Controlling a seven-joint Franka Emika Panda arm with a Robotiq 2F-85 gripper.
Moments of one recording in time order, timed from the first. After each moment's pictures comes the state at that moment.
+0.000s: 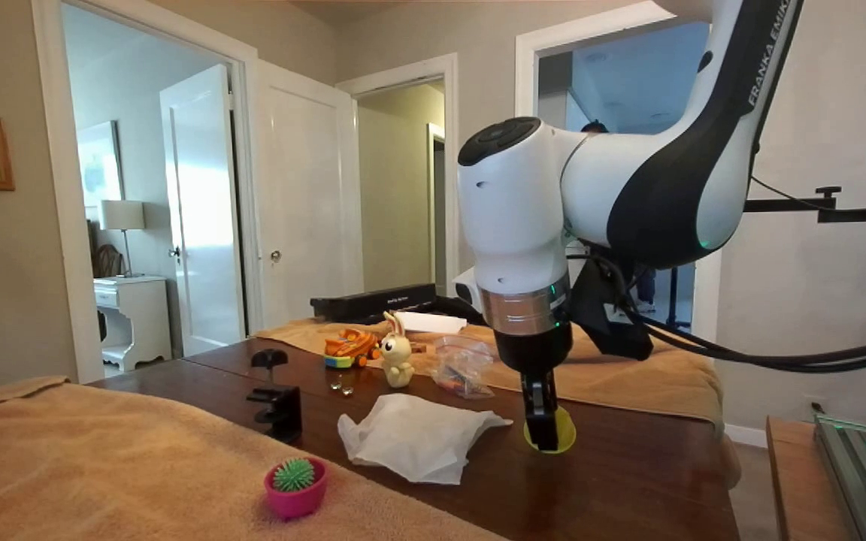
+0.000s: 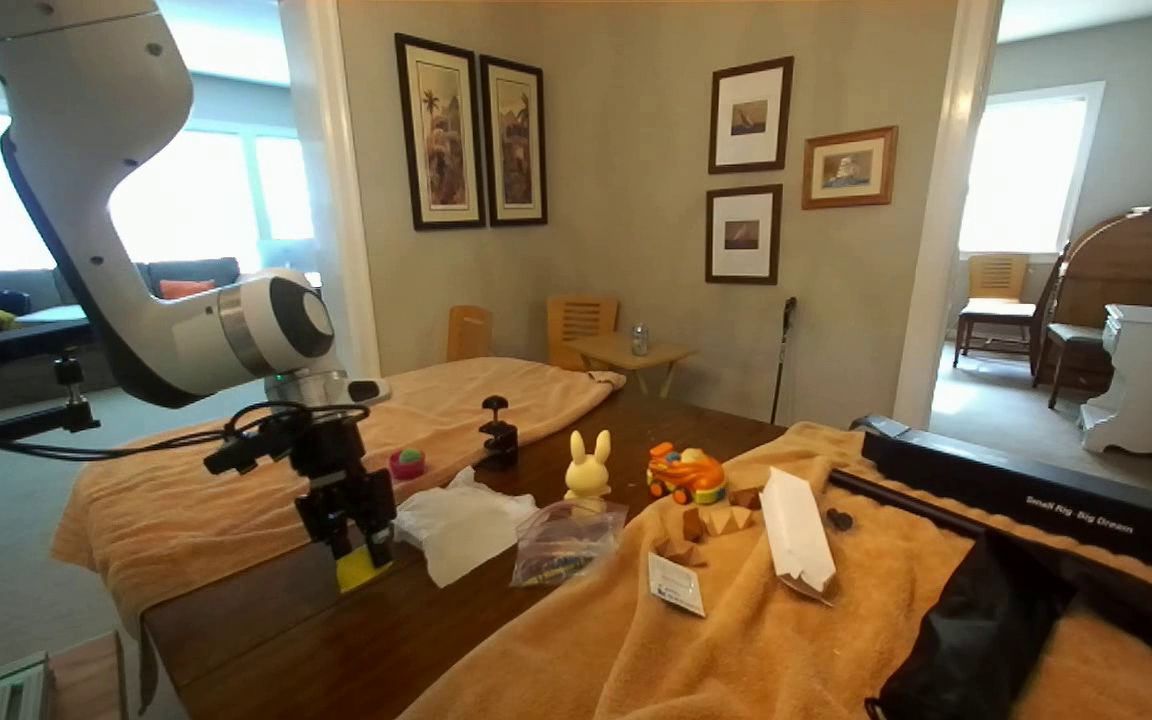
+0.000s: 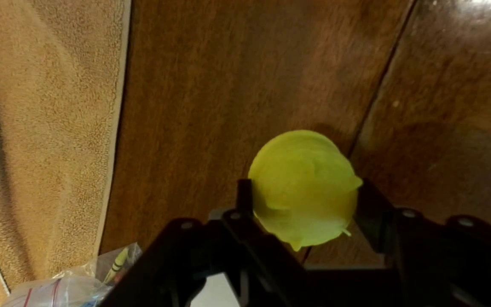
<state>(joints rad) 0.24 0.10 0.22 -2.62 -0.73 2.42 0.67</state>
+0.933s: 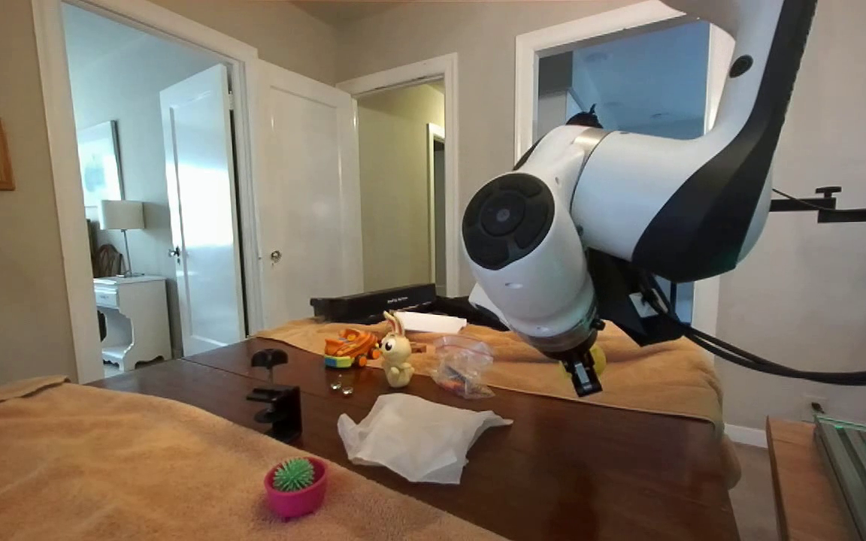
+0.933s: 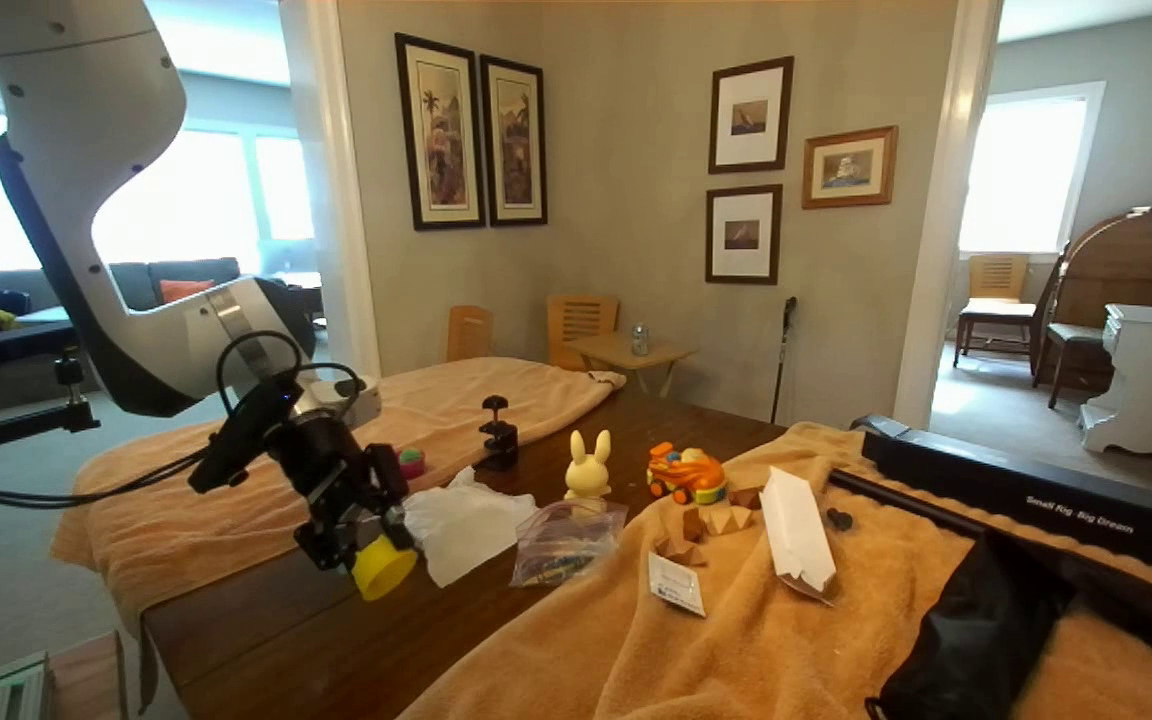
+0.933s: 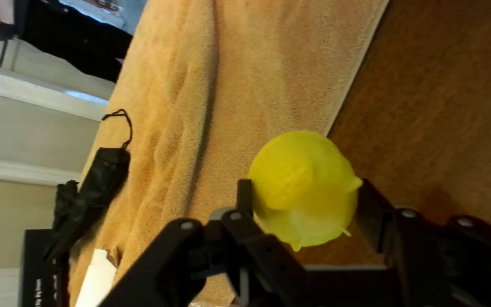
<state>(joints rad) 0.31 0.13 0.25 -2.58 -0.99 1.90 0.72</state>
